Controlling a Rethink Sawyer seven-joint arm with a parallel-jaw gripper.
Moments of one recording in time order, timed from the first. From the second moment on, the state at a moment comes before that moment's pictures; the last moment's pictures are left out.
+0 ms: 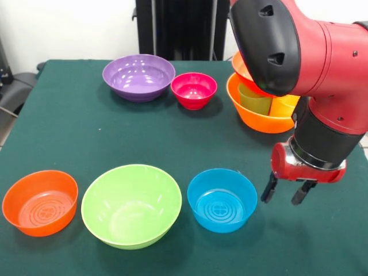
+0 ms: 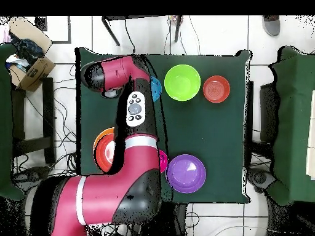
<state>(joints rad) 0.05 -0.12 0.00 0.73 -0.24 0.97 1.87</state>
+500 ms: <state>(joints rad) 0.06 -0.12 -0.05 0.73 -0.24 0.97 1.87</state>
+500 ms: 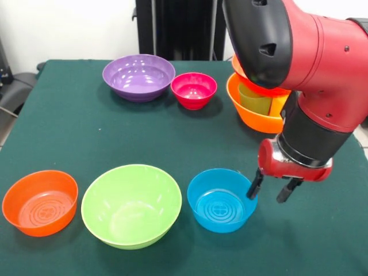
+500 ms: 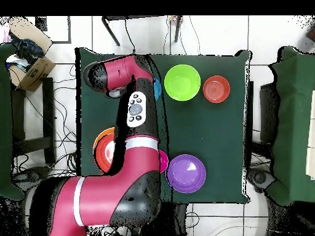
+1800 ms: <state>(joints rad) 0.06 -0.14 -0.12 0.79 -0.24 0.96 1.87</state>
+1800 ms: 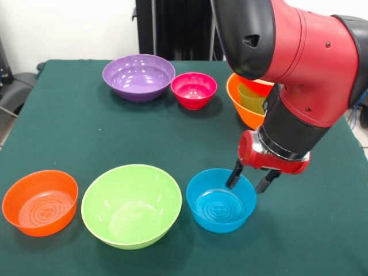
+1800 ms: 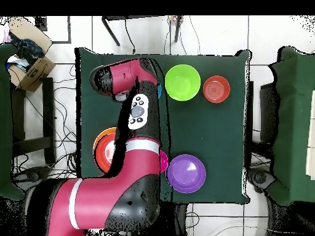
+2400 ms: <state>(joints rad) 0.07 -0.13 -0.12 0.83 -0.23 0.82 1.87</state>
